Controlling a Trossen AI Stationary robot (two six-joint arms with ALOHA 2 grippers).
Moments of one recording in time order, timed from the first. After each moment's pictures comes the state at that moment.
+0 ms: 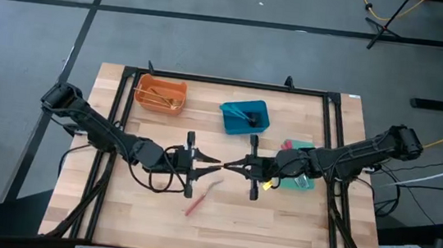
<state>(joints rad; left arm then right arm) -0.40 1.43 0.87 0.59 -0.54 0.07 0.31 1.39 0.96 0.24 0.22 -0.24</state>
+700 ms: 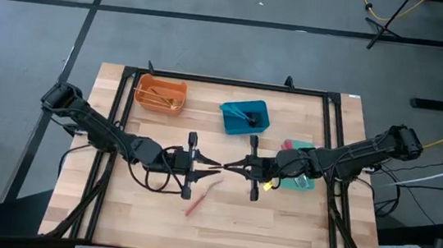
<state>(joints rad) -0.39 1.43 0.87 0.65 -0.45 0.12 0.31 1.39 0.96 0.23 0.22 -0.24</state>
